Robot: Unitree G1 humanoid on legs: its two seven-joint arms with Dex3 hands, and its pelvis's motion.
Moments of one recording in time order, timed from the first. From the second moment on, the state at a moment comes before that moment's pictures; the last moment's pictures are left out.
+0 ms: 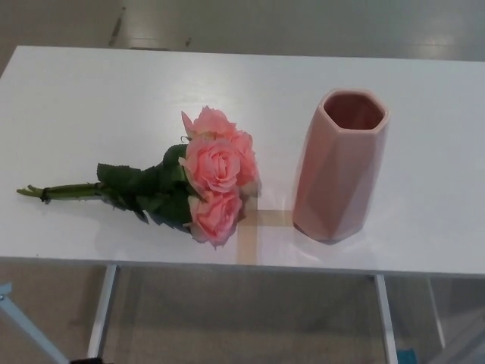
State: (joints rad) left_arm 0.27 0.49 0.00 0.31 -0.11 -0.21 -0.58; right_arm -0.21 -0.26 -0.13 1.26 -0.07 -0.16 -0.14
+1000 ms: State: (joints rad) left_arm 0.40 0.44 0.21 -0.66 -0.30 -0.22 -0.59; right_arm -0.23 -0.27 -0.10 1.27 -0.07 -0.16 -0.14
